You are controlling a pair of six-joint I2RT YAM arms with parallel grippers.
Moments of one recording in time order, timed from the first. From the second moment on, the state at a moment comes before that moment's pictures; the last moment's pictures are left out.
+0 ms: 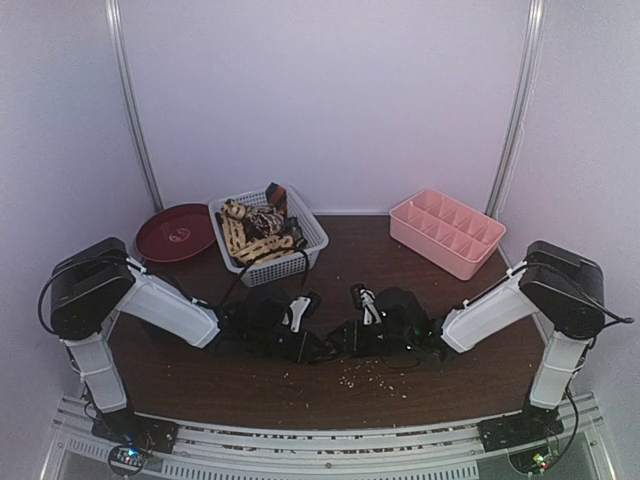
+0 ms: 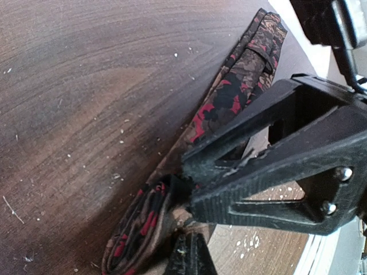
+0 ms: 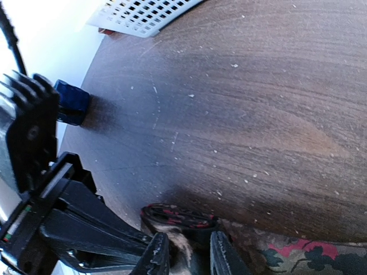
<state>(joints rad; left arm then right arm) -0.99 1.82 0.78 0.38 0.24 -0.57 0.96 1.81 0.70 0.56 -0.09 0.84</state>
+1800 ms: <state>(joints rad) -1.00 1.75 0.68 0.35 0.16 -0.65 0.97 1.84 0.73 0.49 -0.04 0.80</state>
